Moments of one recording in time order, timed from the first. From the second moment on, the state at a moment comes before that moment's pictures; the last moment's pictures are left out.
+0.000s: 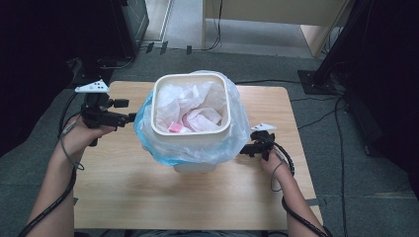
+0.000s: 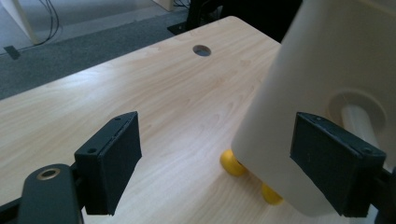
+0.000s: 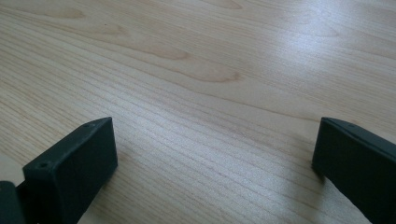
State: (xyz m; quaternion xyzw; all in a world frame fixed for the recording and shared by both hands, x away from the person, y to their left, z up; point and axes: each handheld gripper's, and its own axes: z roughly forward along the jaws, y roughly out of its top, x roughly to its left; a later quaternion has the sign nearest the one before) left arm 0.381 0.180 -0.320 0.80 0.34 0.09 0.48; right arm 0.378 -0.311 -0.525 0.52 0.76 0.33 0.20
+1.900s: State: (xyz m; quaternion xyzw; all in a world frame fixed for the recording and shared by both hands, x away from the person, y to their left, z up) left arm 0.405 0.148 -0.229 0.82 0.31 0.10 0.46; right arm 0.378 -0.311 -0.525 0.52 0.76 0.33 0.20
